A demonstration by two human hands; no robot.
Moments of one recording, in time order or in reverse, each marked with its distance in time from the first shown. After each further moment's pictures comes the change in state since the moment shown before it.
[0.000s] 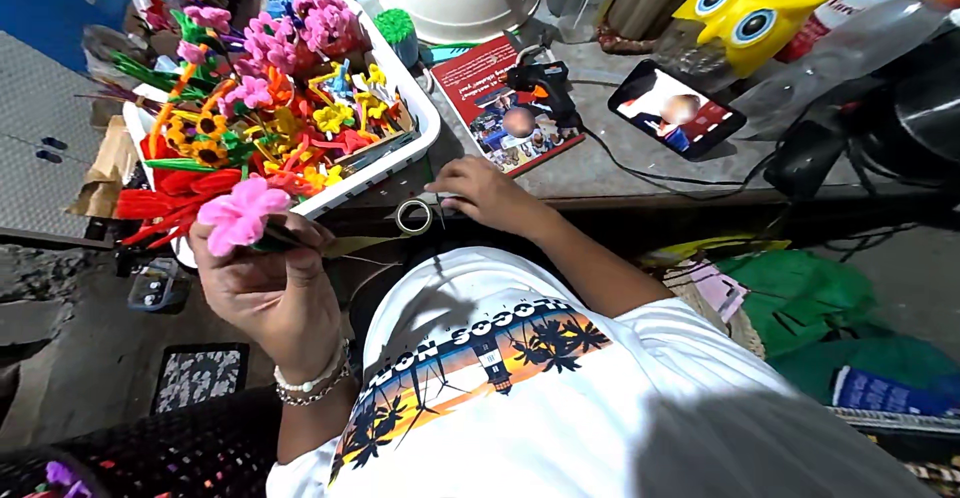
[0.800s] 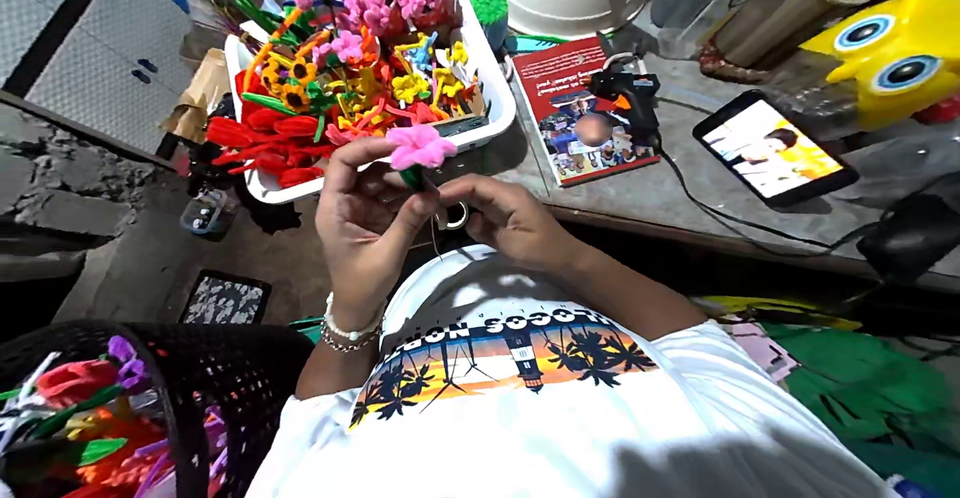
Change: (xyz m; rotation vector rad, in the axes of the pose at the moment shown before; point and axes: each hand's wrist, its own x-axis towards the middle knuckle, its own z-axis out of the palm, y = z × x) left_hand 0.004 0.009 0.011 0.086 -0.143 -0.121; right_hand 0.031 -0.099 -0.022 0.955 -0.002 -0.134
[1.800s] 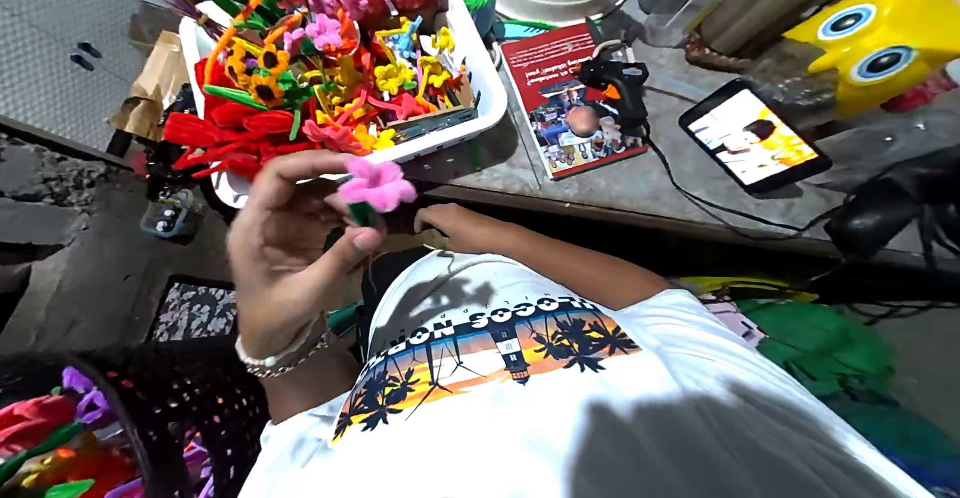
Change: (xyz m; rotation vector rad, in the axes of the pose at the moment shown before) left_hand 0.006 0.016 -0.054 0.105 -0.222 -0.022; right_hand -0.010 0.120 0.016 -0.481 -0.437 0.500
